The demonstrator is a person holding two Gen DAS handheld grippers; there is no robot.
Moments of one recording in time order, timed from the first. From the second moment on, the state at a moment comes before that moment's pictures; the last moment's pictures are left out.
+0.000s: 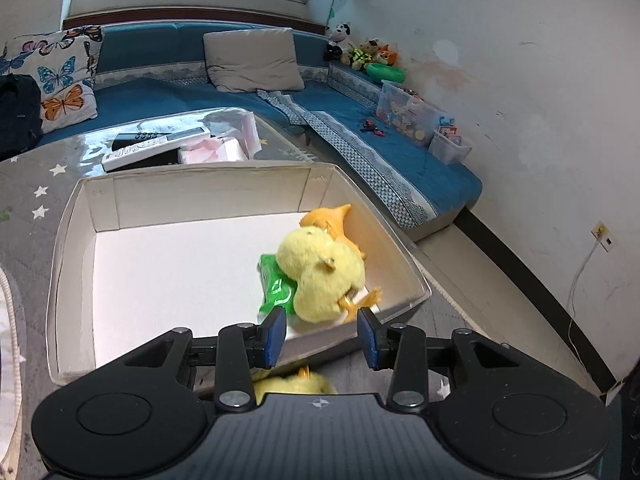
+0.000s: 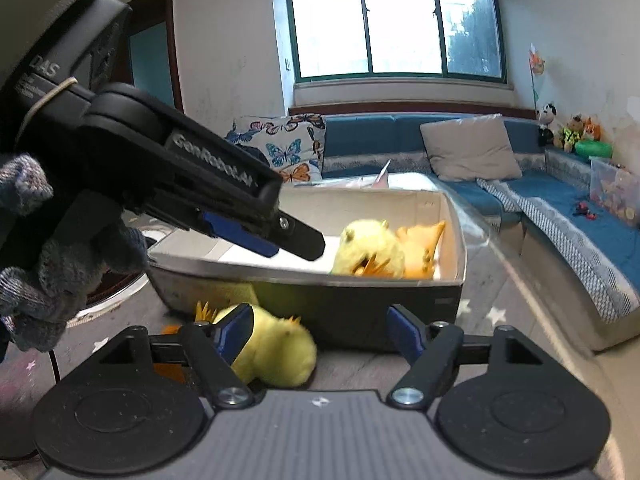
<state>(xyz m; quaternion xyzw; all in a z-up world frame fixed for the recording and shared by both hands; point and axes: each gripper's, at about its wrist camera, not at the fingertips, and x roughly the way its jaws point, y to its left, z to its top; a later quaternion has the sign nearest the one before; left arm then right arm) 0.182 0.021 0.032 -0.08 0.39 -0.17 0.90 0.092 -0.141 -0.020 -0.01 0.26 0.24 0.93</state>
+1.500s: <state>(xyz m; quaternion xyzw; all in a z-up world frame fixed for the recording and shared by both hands) 0.162 0.045 -0.003 -0.07 0.44 -0.17 0.88 0.099 -0.093 -0.062 -0.02 0.31 0.28 0.91</state>
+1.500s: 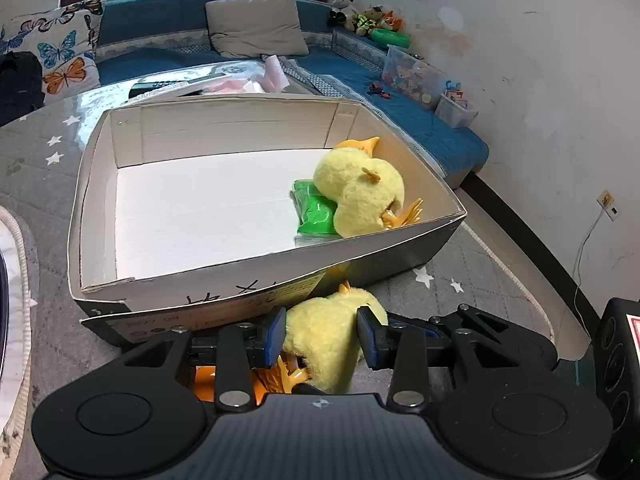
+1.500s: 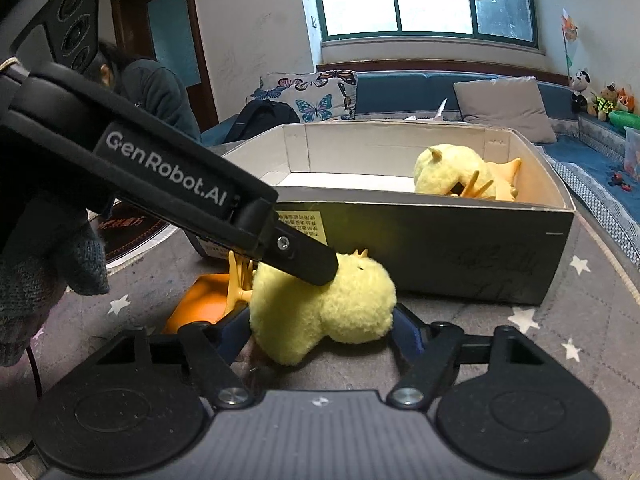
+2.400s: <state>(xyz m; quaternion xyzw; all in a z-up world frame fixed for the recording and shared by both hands) 0.163 0.025 -0.004 -0.02 0.46 -0.19 0.87 0.088 -0.097 -0.059 -0.02 0.31 0.27 0.91</state>
